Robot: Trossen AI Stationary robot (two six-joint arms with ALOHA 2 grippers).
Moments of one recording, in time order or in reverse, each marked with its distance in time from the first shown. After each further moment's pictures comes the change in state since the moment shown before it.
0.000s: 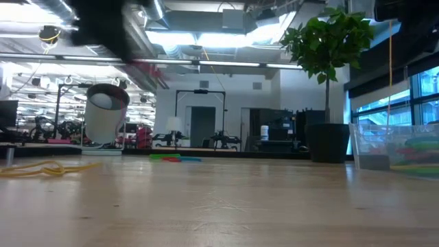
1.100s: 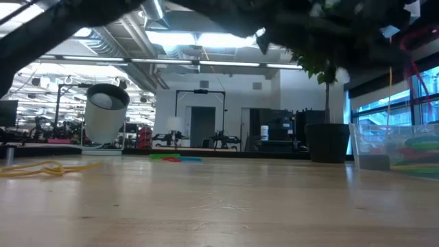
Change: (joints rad) left arm 0.497 0.910 0.971 0.802 0.514 1.088; right arm -0.001 -0.006 0.121 0.184 0.309 -0.126
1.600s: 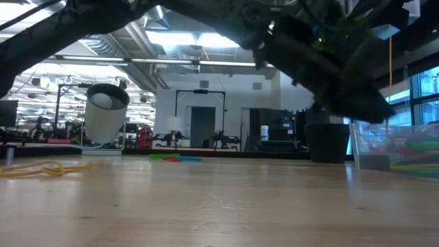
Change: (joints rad) left arm 0.007 0.078 0.056 -0.278 0.003 0.000; right arm 0.000 0.000 0.000 0.030 -0.002 0.002
